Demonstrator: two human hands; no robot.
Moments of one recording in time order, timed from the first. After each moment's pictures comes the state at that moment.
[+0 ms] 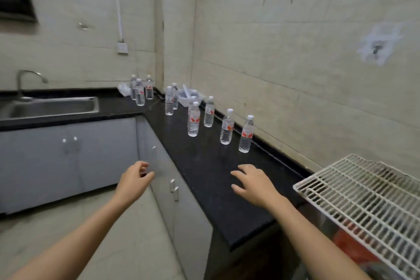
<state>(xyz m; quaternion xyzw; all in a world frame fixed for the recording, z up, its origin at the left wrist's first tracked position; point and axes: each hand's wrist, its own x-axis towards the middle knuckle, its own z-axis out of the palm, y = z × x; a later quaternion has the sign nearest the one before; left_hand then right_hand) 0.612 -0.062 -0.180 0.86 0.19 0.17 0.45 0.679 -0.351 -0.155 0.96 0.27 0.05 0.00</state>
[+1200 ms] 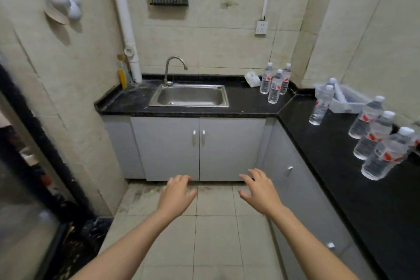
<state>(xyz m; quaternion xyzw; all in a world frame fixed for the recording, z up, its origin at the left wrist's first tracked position) 0.709 0.364 -0.269 0.91 0.34 0.09 0.22 0.868 0.194 -0.269 0.90 0.43 -0.05 -0.08</state>
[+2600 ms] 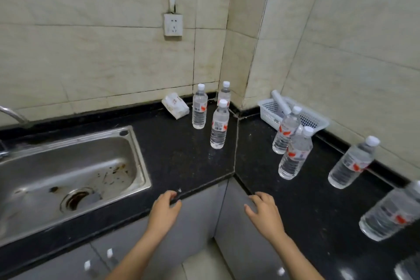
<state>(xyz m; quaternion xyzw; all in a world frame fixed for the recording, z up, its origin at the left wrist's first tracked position) 1.288 0.599 -0.323 0.87 0.22 0.05 0.45 1.337 0.346 -0.310 0.97 0.09 -0.02 -0.20</state>
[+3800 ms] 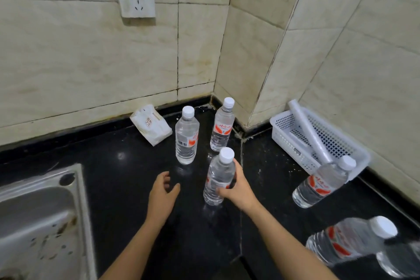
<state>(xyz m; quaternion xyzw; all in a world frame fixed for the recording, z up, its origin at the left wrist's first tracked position) 1.601 0.648 -0.332 0.77 0.26 0.06 0.58 1.650 0.456 -0.303 0.82 0.06 -0.17 -0.54</state>
